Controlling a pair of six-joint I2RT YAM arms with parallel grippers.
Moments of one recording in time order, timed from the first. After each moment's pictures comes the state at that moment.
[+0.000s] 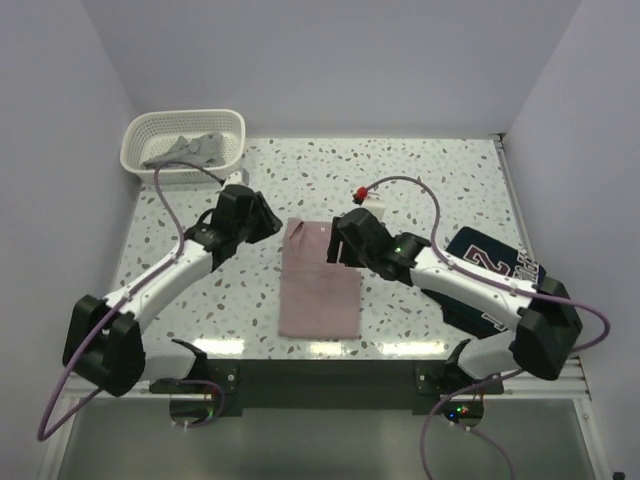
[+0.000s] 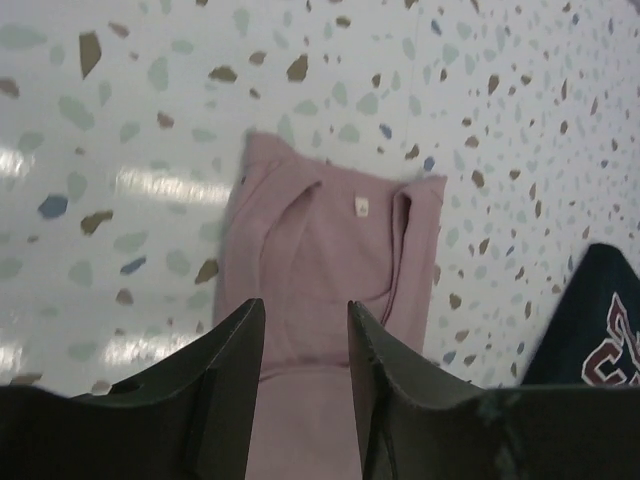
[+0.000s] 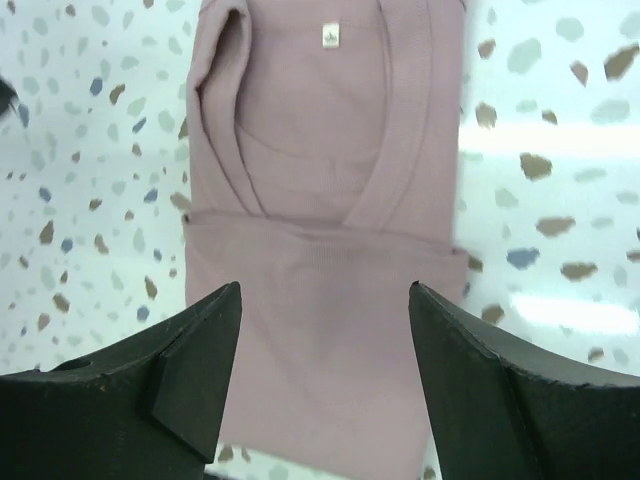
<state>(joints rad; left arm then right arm) -0.42 1.39 0.96 -0.20 -0.08 -0.76 0.88 1.47 1.10 -0.47 0.38 0.79</state>
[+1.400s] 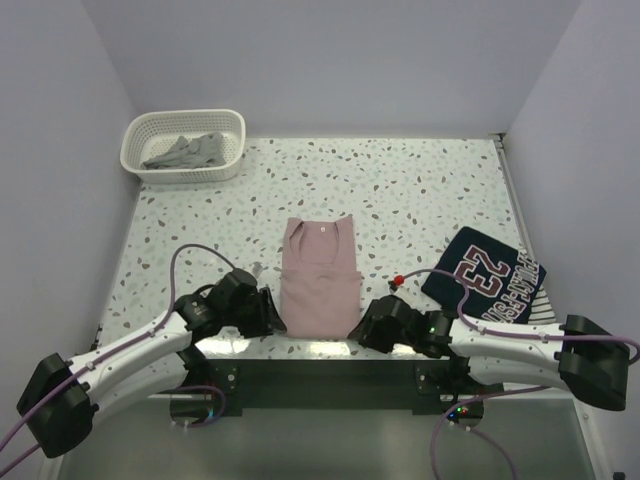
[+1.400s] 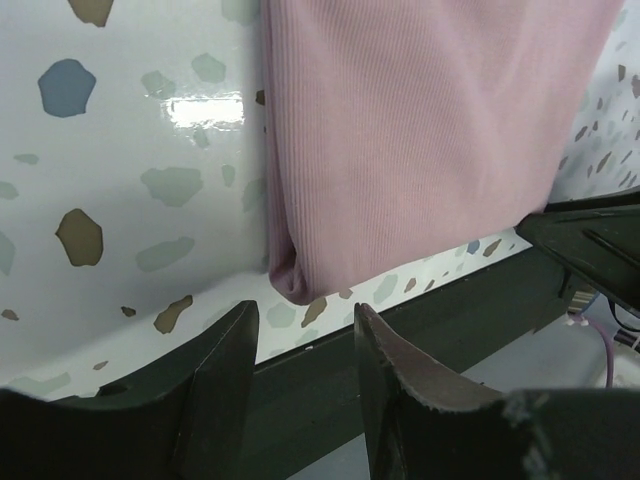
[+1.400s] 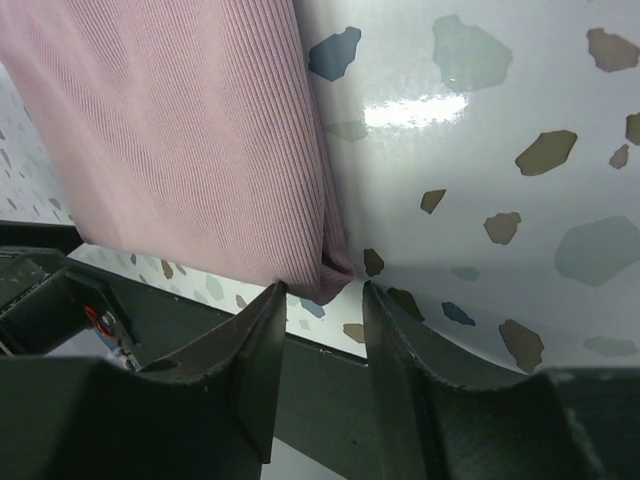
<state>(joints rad) -0.75 0.84 0.38 -0.50 0.16 -0.97 1.13 1.01 0.32 -0.23 0.15 1.46</state>
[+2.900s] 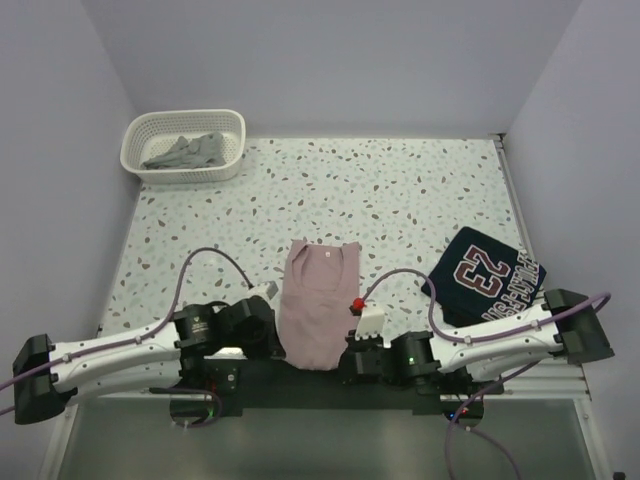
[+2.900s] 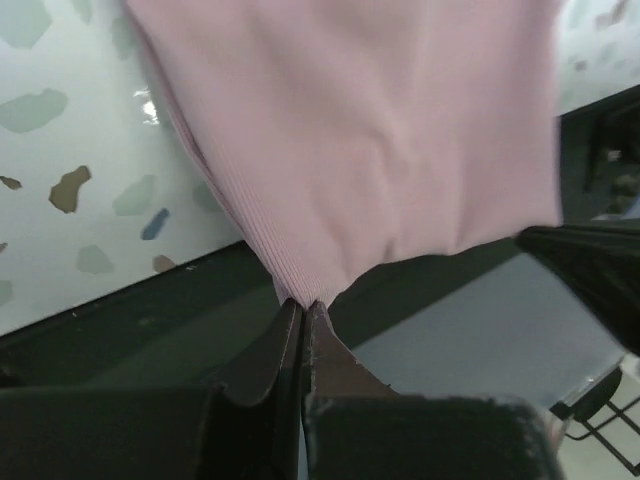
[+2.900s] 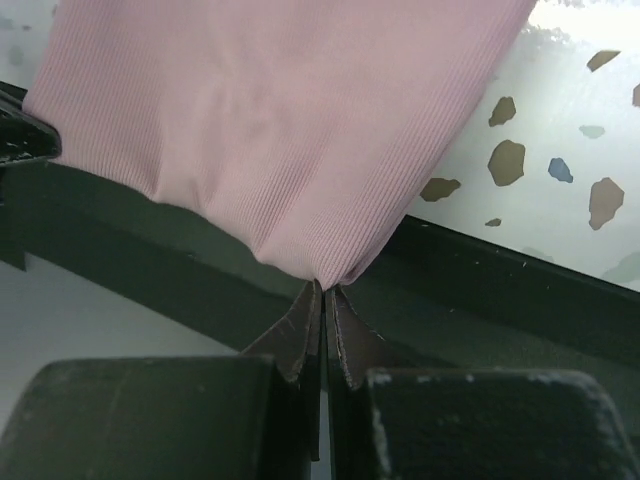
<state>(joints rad) -1.14 0.77 0.41 -0.61 0.01 -1.13 1.65 1.16 0.64 -0.60 0.51 1.41</state>
